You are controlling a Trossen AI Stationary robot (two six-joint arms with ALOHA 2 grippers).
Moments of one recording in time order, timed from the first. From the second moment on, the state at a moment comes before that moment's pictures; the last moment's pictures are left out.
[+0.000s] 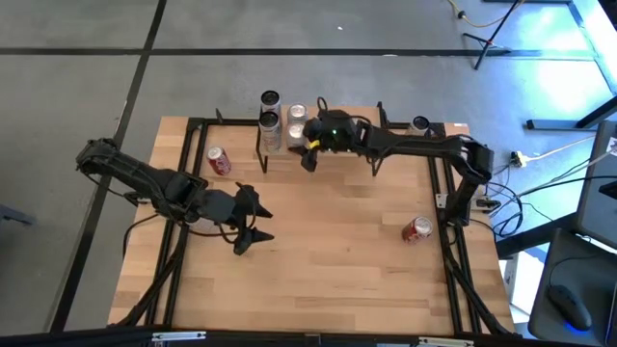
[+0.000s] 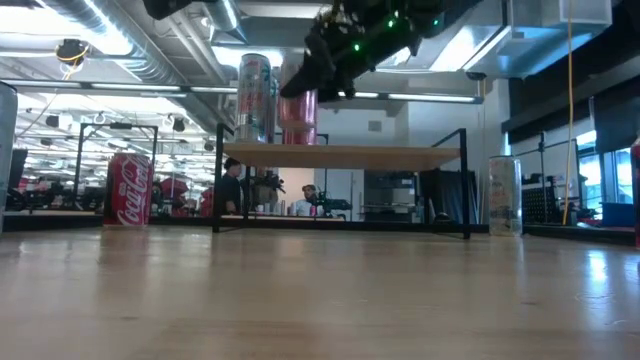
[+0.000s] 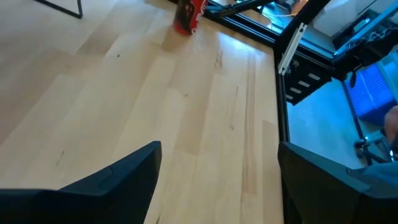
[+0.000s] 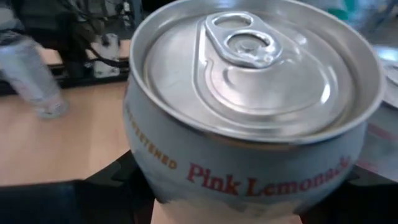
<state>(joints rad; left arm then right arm) -0.36 1.14 1.04 -0.50 -0.23 -0.63 -0.29 1.79 1.43 -0.06 0.00 -0.08</state>
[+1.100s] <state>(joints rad) -0.36 1.14 1.04 -0.50 -0.22 -0.64 -0.33 1.82 1.43 -0.06 0.05 -0.09</state>
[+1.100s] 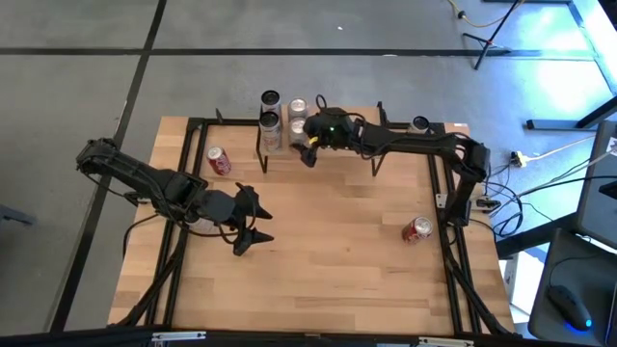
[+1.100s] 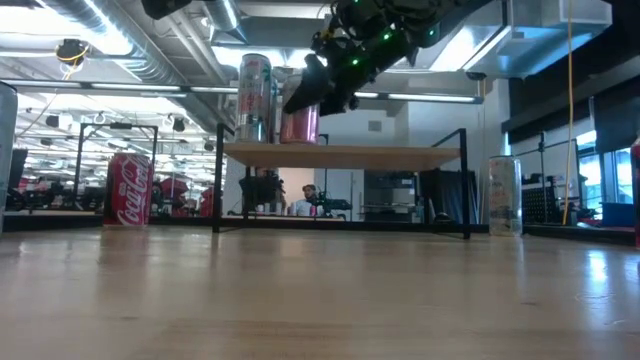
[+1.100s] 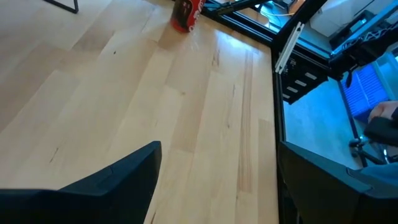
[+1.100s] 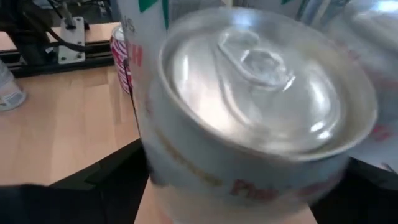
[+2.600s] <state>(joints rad) -0.36 1.14 1.04 -0.47 -0.28 -0.63 0.22 1.15 1.18 -1.57 0.03 1.01</state>
